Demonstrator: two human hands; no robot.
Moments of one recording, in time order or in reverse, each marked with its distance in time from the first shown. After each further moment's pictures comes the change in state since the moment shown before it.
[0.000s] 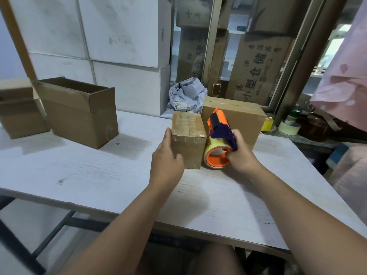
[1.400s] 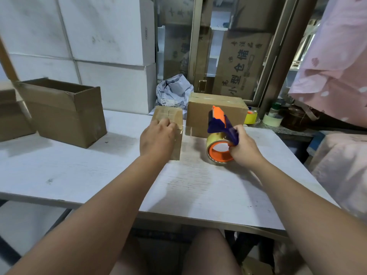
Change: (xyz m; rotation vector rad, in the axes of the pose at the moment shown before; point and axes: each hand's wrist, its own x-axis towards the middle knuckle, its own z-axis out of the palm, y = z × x) left_hand 0.036 0.020 0.001 0.962 0.041 0.415; right_hand -0.022 0.003 -0.038 -0.308 0.109 0.054
